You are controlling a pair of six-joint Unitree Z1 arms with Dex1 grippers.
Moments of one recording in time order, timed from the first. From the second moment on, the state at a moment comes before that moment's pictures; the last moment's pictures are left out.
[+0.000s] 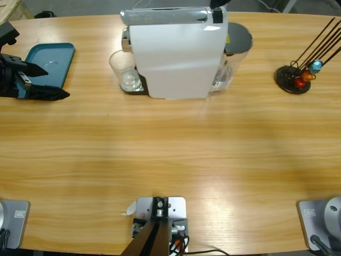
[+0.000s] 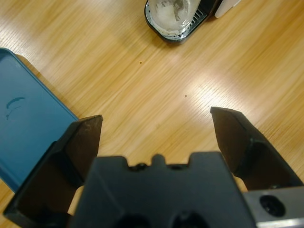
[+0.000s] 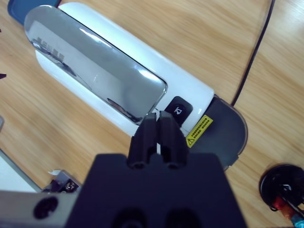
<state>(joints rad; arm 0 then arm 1) -0.39 1.38 -0.88 0.46 -0.21 0.30 0.57 1.86 -1.93 1.08 0.18 0.02</state>
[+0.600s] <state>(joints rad) -0.39 1.39 -0.88 0.45 -0.21 0.30 0.57 1.87 -1.93 1.08 0.14 0.01</state>
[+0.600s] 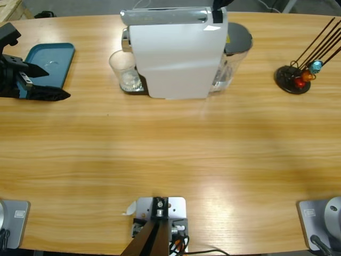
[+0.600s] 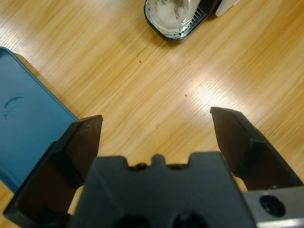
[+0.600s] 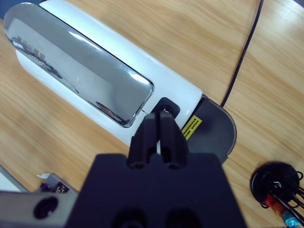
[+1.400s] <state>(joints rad) -0.39 1.41 -0.87 0.45 -0.21 0.30 0.55 1.89 -1.93 1.08 0.14 0.01</state>
